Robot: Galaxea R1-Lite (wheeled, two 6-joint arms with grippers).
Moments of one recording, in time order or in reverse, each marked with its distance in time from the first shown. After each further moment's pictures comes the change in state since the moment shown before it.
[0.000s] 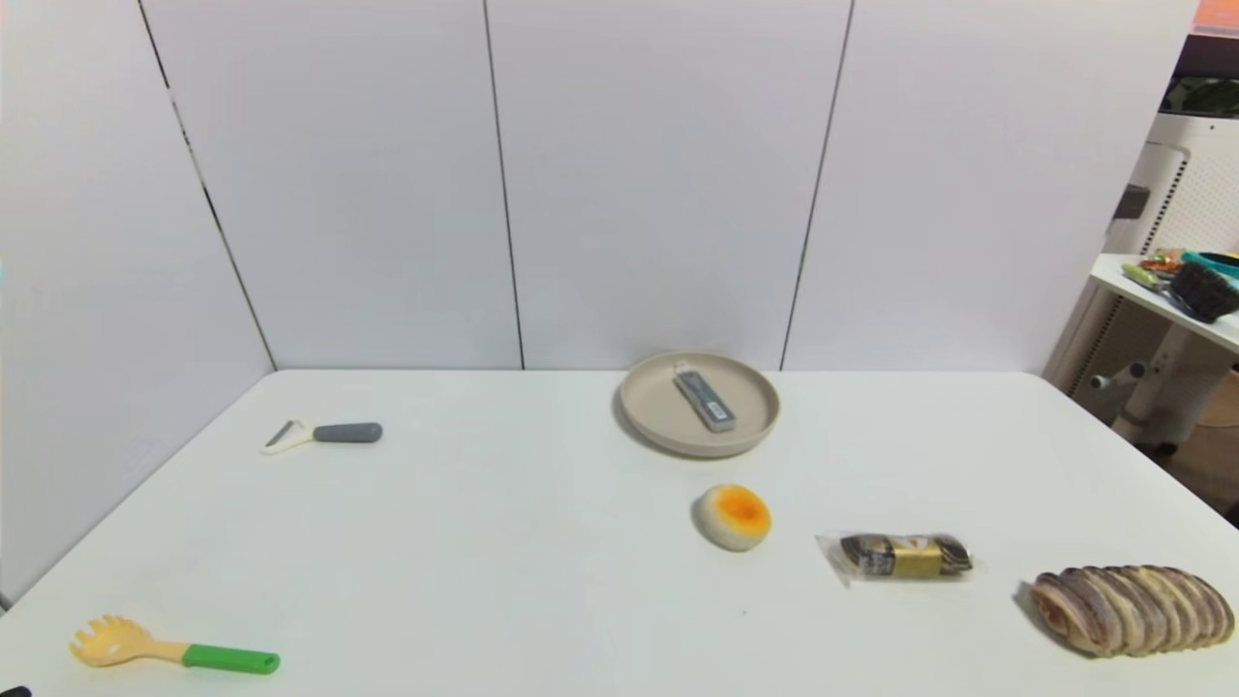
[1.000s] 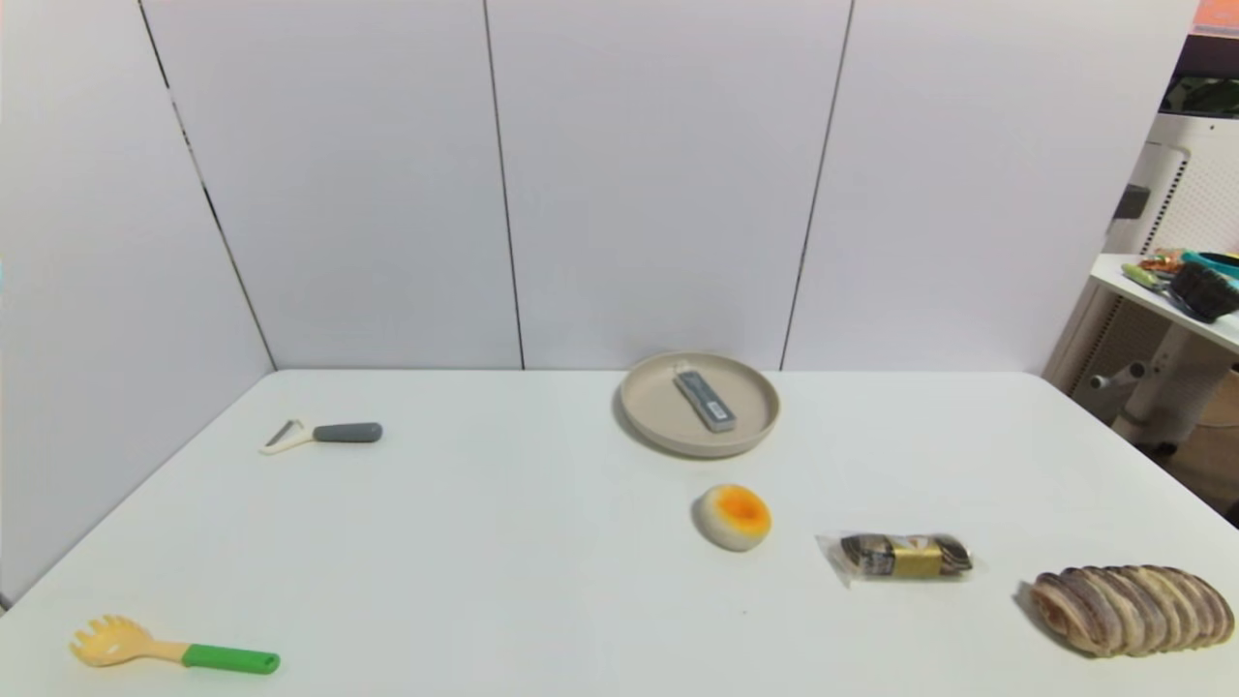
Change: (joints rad) left arm -0.006 -0.141 0.002 0.149 0.154 -0.043; right arm 0.000 0.000 0.000 0.000 0.000 0.000
